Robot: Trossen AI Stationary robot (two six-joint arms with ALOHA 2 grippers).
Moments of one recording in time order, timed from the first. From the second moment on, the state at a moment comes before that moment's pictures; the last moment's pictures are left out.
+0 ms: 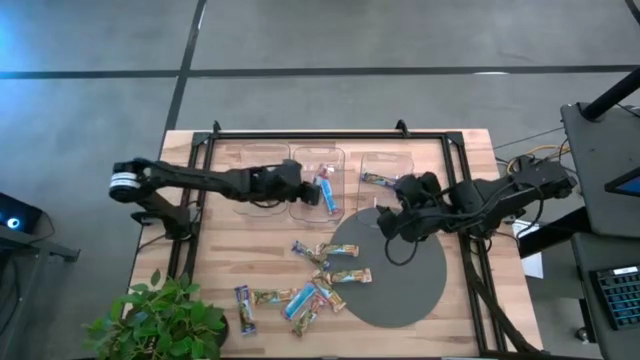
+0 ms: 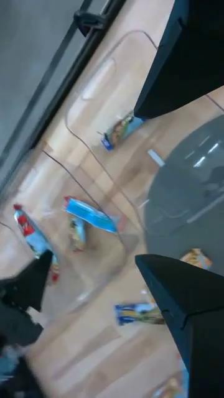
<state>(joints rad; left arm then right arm) 0.14 1.48 0.97 -0.17 -0.24 -0.96 0.34 1.34 1.38 -1.17 0.71 1.02</state>
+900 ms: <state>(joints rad) -0.26 1.27 1.05 -0.36 -0.26 -0.69 0.36 1.60 1.39 -0.80 0.19 0.27</state>
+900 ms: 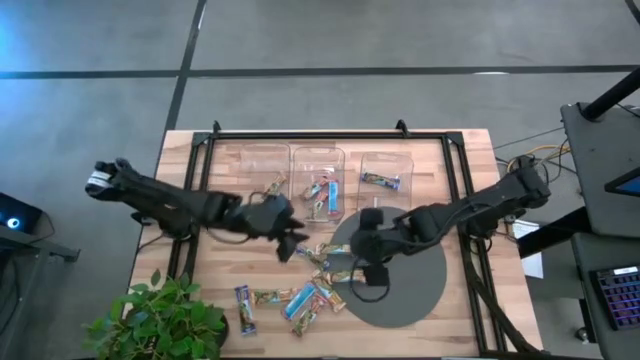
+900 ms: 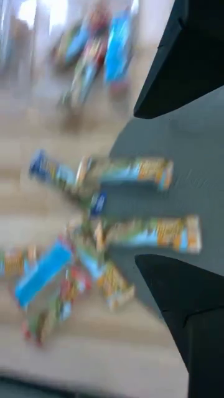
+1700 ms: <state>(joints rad) -0.59 1.22 1.04 -0.38 -0.43 -0.99 0.45 2.22 1.84 -0.73 -0.04 -0.08</state>
